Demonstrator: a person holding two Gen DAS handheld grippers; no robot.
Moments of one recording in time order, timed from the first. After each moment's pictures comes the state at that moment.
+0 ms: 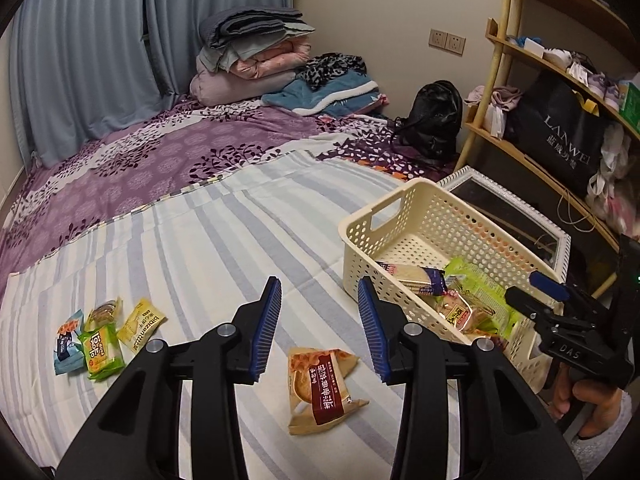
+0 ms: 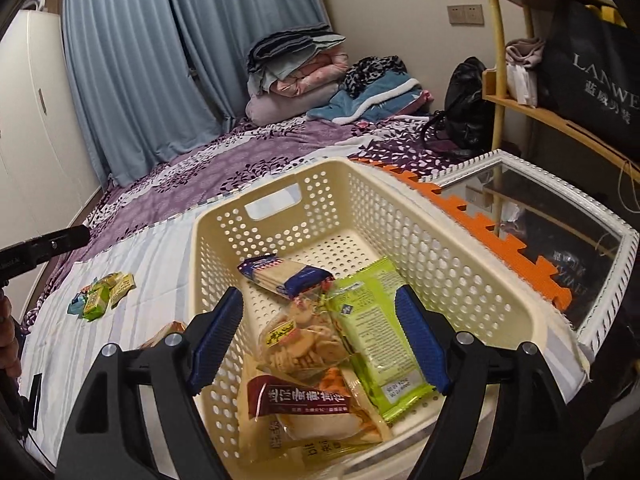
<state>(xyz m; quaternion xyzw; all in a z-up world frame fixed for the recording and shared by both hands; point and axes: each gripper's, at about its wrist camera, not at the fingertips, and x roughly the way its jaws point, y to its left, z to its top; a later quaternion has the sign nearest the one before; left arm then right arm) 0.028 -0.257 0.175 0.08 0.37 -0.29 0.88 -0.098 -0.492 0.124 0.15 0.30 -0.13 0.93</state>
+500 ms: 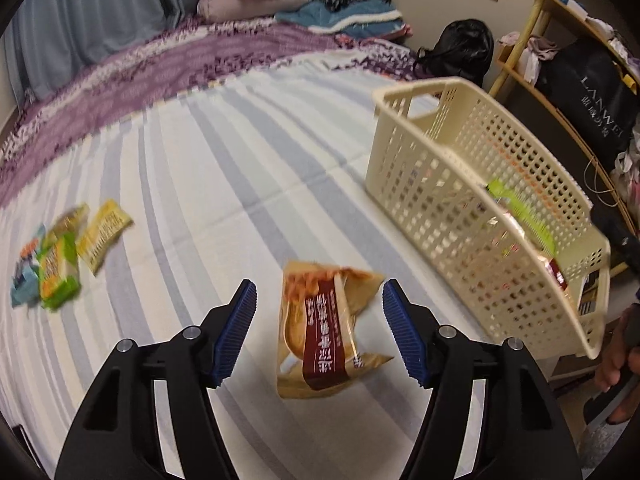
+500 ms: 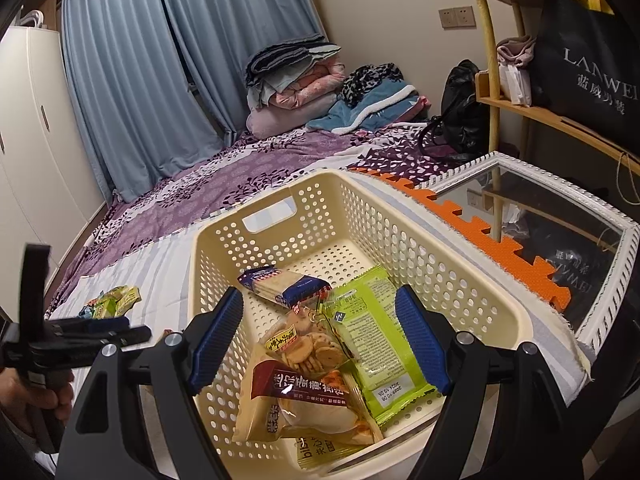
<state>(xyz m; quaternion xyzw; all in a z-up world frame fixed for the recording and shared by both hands) 0.044 -0.252 0.073 0.07 0.50 -0.26 0.82 -0.105 -0.499 0.125 0.16 0.29 -0.12 0.94</state>
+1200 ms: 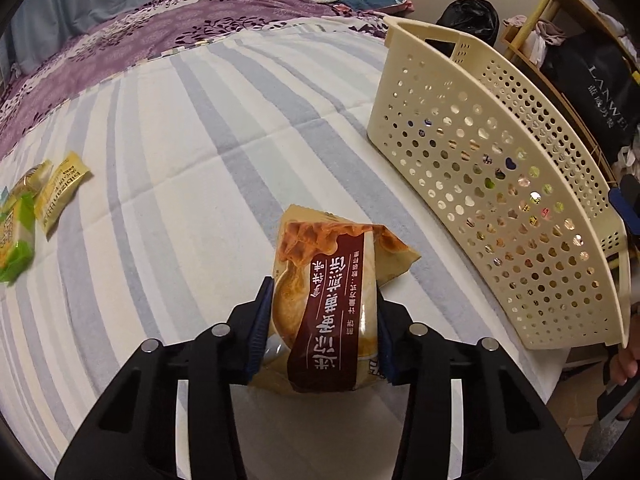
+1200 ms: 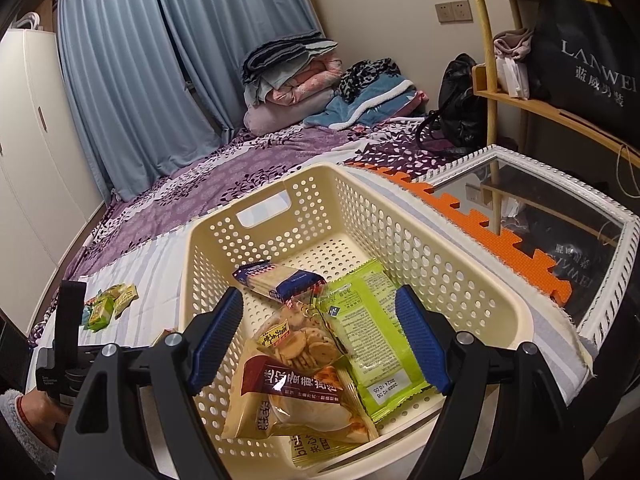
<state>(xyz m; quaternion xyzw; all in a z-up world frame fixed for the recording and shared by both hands) 0.041 -0.258 0.035 0.06 0.53 -0.27 0.80 -0.107 -0.506 0.118 0.17 0.29 -0.12 0.93</state>
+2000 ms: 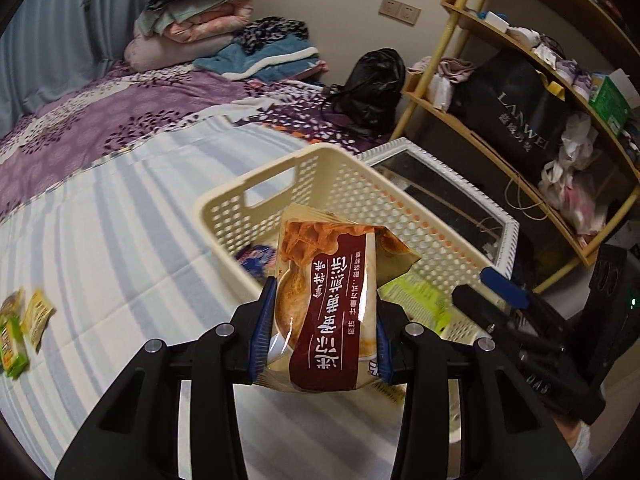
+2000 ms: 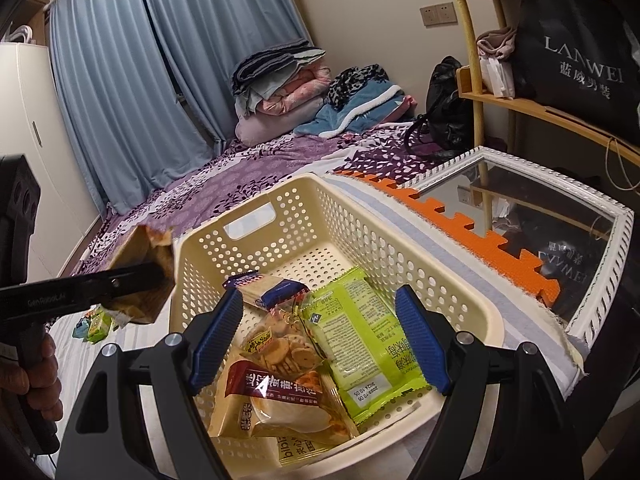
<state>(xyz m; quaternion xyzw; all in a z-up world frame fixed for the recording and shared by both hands) 0.022 -0.354 0.150 0.05 0.42 -0.39 0.82 -0.117 -0.522 0.120 0.18 0.27 -0.14 0.93</state>
